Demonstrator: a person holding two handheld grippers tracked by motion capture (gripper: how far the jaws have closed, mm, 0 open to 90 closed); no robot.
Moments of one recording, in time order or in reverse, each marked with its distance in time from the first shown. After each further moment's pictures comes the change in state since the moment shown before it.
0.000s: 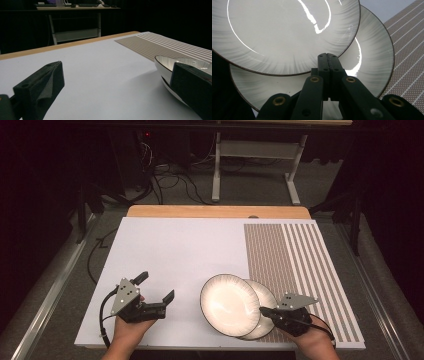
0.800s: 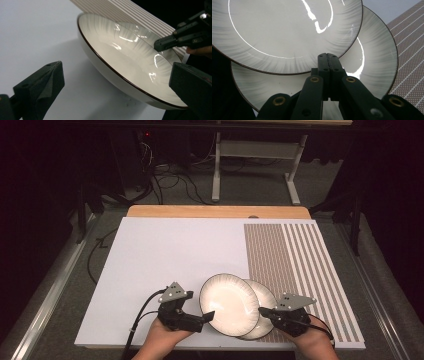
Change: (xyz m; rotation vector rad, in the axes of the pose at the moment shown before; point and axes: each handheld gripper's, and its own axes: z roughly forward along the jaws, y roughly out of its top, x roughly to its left) left arm -0.069 -0.004 0.060 0.392 -0.344 -0.195; right arm 0.002 0.002 0.002 0.003 0.002 -0.020
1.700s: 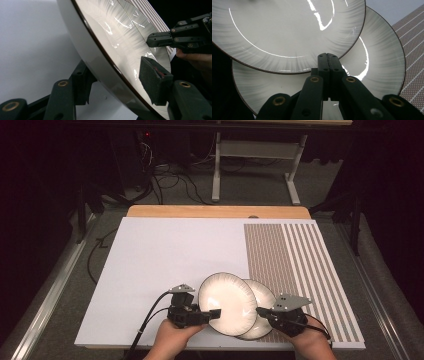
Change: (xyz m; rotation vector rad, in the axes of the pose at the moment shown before) left arm 0.004 0.001 0.018 0.105 -0.077 -0.268; right arm 0.004 0.003 0.004 0.006 -0.007 -0.021
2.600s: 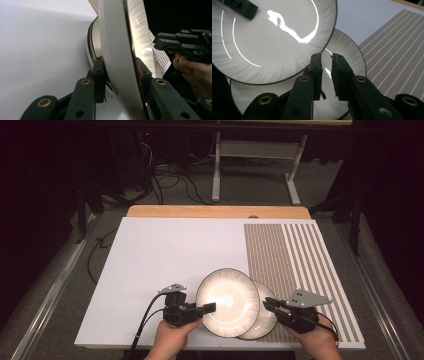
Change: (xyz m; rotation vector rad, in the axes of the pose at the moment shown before) left arm 0.006 -0.005 -0.011 -0.136 -0.032 -0.062; right arm -0.013 0.000 -0.025 -0.155 -0.068 0.079
